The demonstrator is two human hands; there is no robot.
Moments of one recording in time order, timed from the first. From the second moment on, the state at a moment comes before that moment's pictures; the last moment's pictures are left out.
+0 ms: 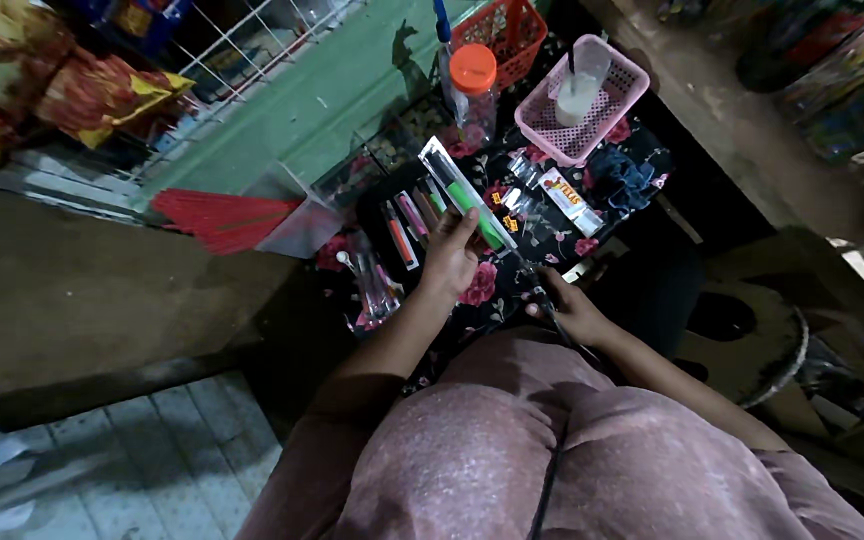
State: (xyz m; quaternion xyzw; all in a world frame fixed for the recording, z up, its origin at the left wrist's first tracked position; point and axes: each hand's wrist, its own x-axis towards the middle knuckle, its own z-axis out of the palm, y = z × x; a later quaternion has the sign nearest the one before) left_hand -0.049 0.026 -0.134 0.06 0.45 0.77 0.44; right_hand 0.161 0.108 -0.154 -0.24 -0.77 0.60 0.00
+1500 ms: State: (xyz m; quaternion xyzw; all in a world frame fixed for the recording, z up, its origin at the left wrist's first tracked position) left_hand -0.027 0.018 -0.114 0.08 0.47 0.75 0.45; right_hand 0.159 0.101 -0.147 -0.23 -0.82 0.52 0.12
